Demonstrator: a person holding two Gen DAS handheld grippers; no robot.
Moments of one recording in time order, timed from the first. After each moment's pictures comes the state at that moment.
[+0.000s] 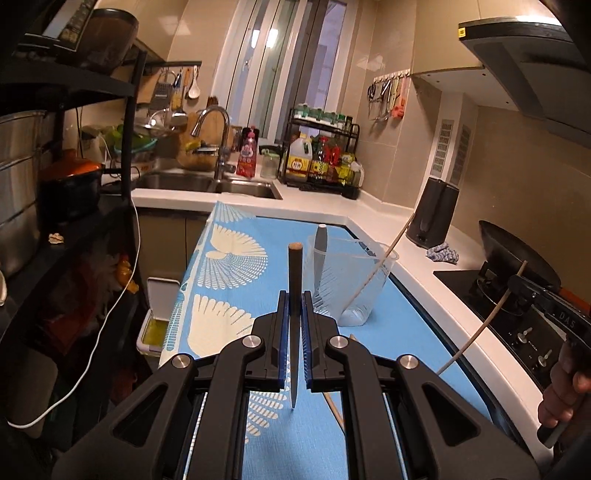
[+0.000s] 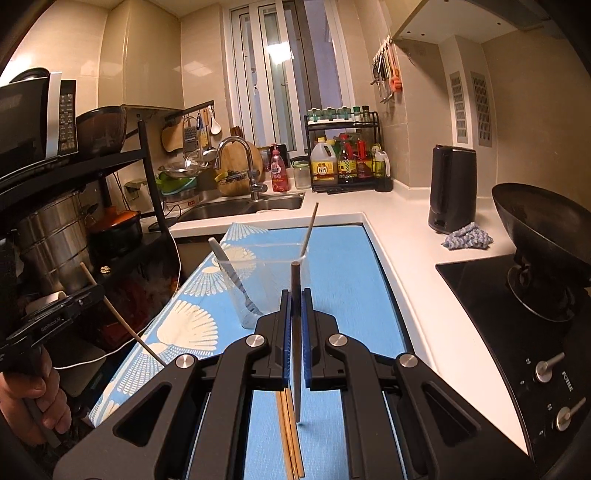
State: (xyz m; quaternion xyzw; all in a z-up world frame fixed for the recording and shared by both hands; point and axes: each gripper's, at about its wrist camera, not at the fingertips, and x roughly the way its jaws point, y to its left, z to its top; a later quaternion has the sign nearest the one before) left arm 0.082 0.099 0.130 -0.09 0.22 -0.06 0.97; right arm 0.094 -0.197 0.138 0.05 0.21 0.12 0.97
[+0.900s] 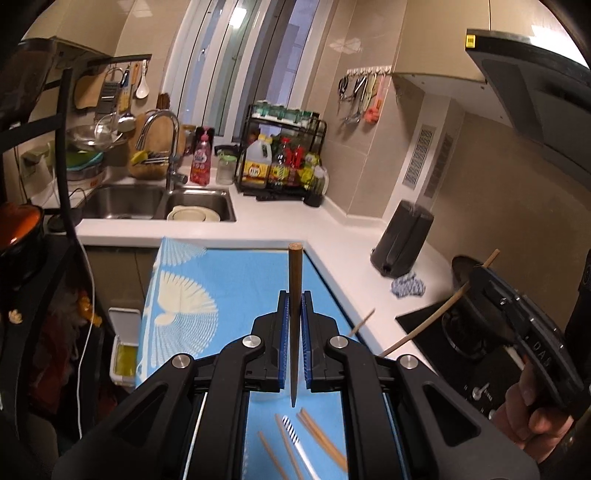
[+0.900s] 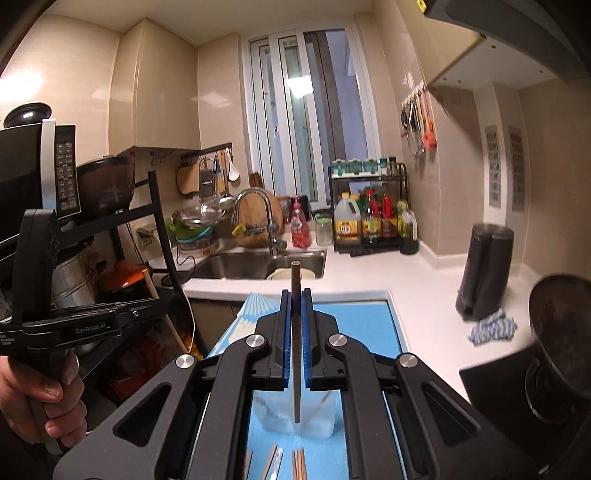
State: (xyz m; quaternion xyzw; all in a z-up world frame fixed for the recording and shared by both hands) left arm 0.211 0.069 0.270 -0.09 0.26 -0.14 0.95; right arm 0.200 -0.161 0.270 0.04 0.14 0.16 0.98
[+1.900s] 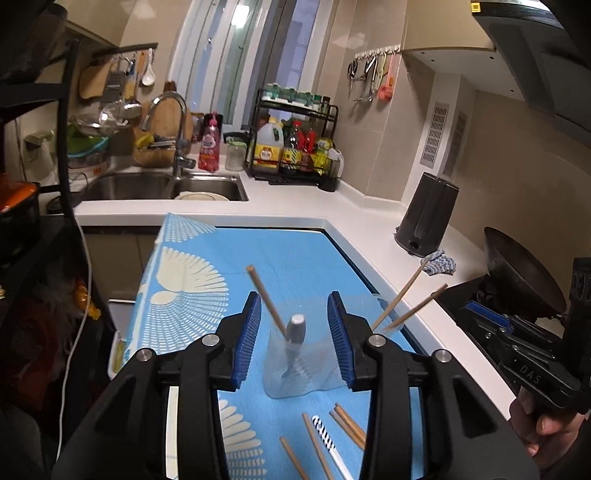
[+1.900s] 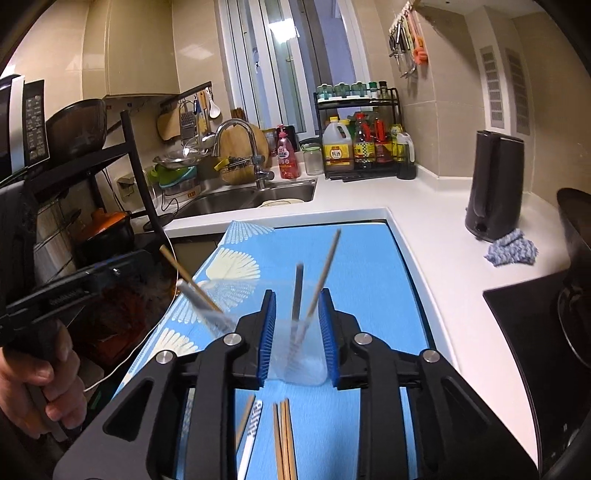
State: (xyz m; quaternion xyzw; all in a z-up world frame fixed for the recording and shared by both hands) left arm 0.216 0.067 0.162 -0.07 0.25 -0.11 0.96; right arm 0.218 -0.172 0.129 0.05 0.26 0.15 0.95
